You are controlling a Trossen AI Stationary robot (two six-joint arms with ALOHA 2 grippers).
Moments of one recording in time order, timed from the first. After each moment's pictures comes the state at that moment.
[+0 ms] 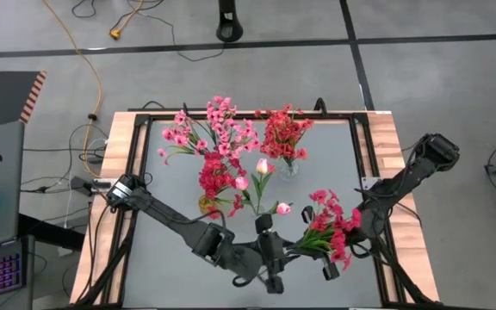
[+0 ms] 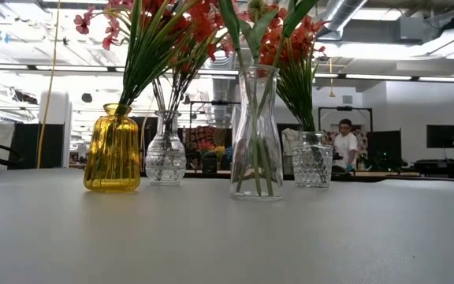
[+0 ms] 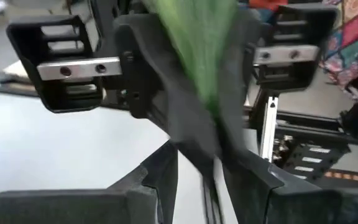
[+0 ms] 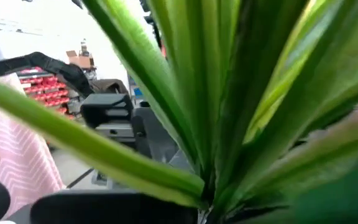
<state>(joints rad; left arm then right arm) -0.49 2.06 1.90 -0.21 -0.58 -0.31 0.72 1.33 0.71 0.80 0.44 0.03</state>
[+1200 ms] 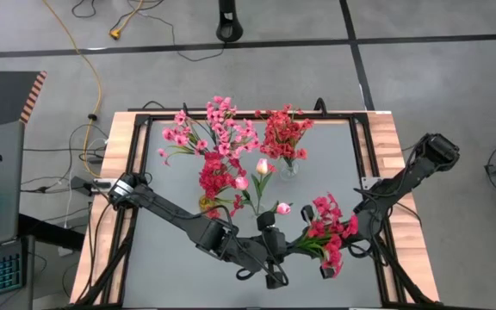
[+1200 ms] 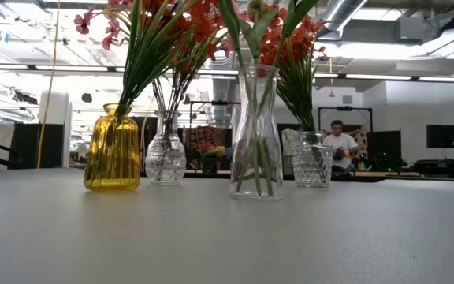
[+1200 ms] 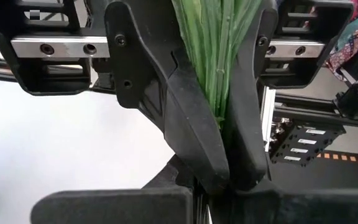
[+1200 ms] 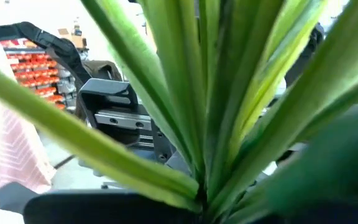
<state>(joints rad) -0.45 2.06 1.90 -0.28 -0.48 -0.34 0.71 1.33 0.70 0.74 0.44 -0.02</state>
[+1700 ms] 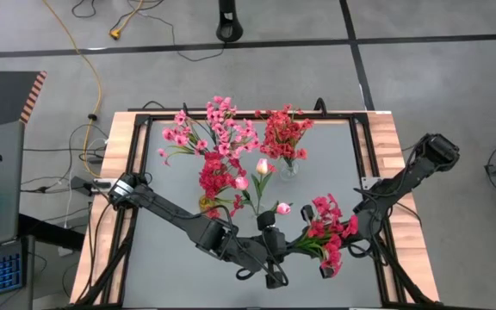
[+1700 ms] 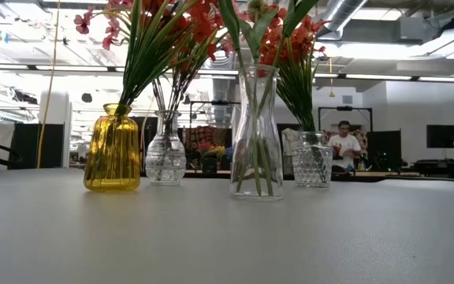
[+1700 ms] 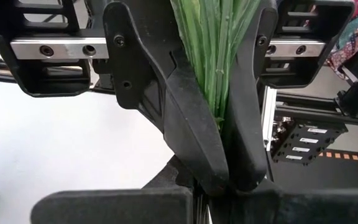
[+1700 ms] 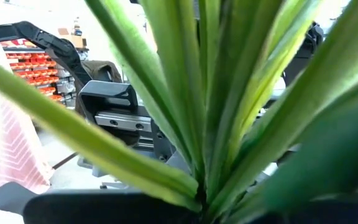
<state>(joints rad) -0.45 2.06 1.90 -0.28 -0.48 -0.33 0.70 1.33 0.70 0.75 0.44 -0.03</state>
